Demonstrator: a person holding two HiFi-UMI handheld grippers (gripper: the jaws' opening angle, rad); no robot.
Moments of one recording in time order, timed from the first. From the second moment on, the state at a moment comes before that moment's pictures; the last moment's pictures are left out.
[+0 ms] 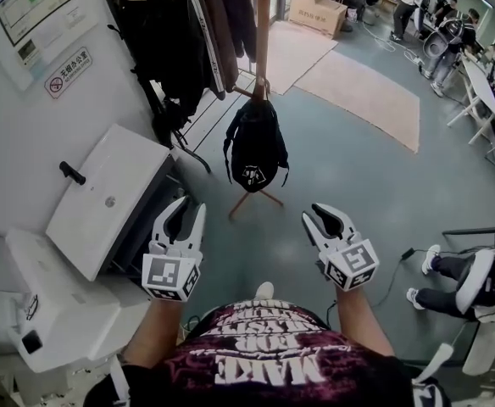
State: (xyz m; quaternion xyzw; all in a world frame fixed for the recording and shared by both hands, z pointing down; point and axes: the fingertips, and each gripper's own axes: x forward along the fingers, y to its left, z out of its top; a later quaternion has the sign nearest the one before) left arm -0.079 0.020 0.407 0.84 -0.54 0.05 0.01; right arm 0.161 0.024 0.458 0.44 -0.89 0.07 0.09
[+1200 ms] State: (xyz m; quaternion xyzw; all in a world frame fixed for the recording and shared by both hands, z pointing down) left arm -0.057 -0.073 0.427 0.84 -0.53 0.08 0.03; right arm 0.170 -0.073 0.469 0.42 -0.90 0.08 0.08
